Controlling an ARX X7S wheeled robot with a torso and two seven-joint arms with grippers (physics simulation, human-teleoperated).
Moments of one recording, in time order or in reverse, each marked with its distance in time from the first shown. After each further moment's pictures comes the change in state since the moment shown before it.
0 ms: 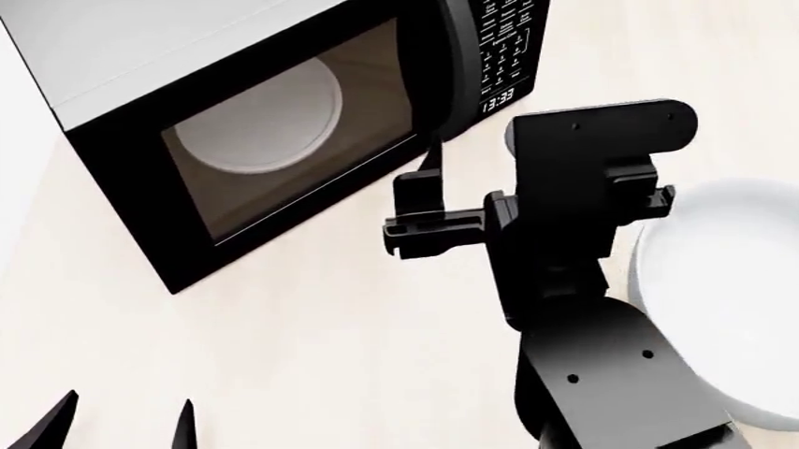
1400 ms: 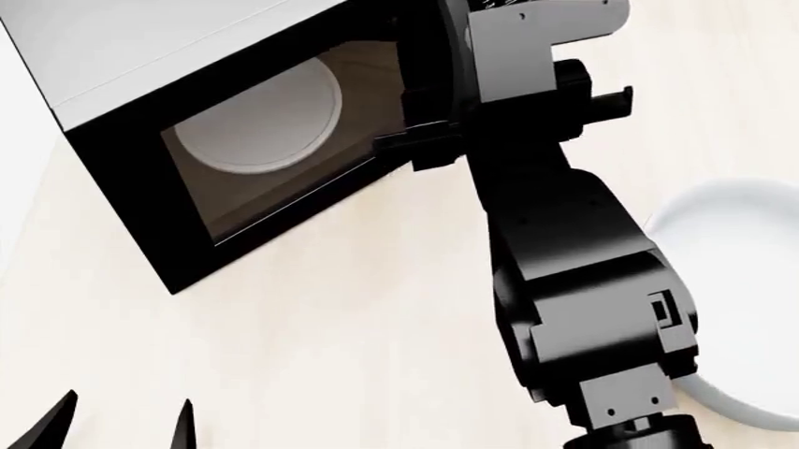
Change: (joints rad) left arm -0.006 -0.027 0.028 0.000 -0.026 0.009 -0.029; right arm 0.334 -0.086 -0.144 0.602 -0.103 -0.200 -0.116
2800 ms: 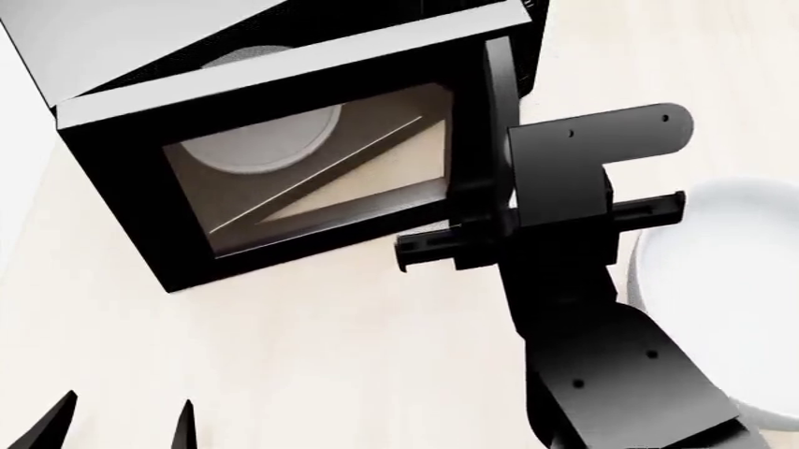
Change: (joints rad) left arm -0.004 -0.021 0.025 -0.001 -0.016 0.012 -0.023; right arm -0.320 0.148 0.092 -0.626 0.138 0.265 0.164
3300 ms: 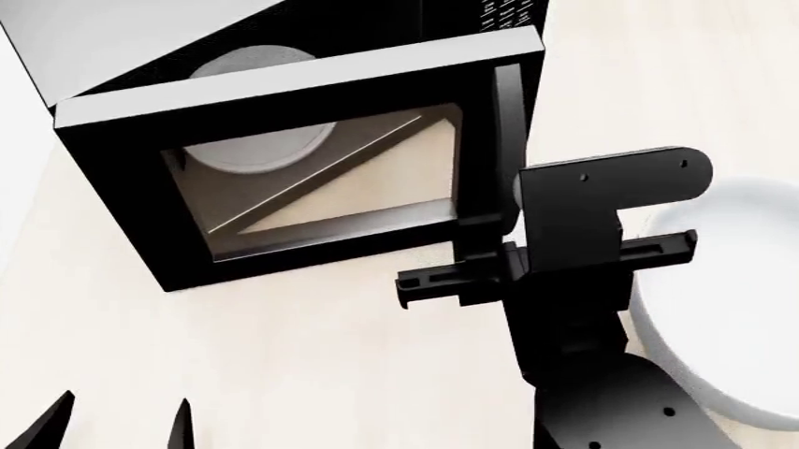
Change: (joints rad) left arm 0.003 -0.009 0.002 0.013 -0.030 0.001 -0.004; right arm -0.100 0.027 0.042 -0.151 0.055 0.039 0.049
